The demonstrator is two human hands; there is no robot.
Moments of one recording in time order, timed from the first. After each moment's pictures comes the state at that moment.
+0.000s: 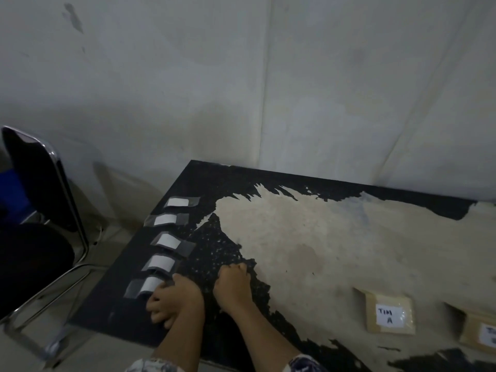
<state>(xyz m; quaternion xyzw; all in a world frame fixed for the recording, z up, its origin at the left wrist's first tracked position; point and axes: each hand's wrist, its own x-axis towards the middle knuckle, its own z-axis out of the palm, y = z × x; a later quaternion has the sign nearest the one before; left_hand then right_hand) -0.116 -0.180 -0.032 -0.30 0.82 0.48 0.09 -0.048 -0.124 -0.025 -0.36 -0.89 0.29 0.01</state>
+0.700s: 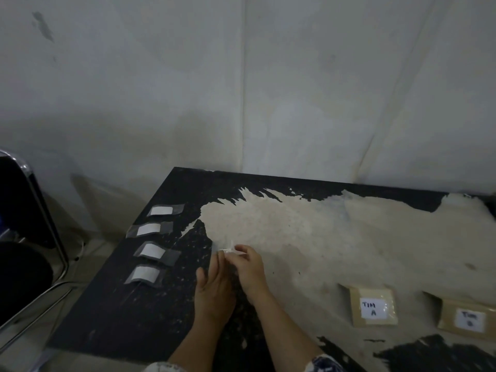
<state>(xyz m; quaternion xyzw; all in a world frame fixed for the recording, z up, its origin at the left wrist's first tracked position) -0.072 -0.157 -0.042 0.51 0.85 0.03 -0.11 -0.022 -0.076 -0.006 -0.42 -0.59 0.66 0.22</state>
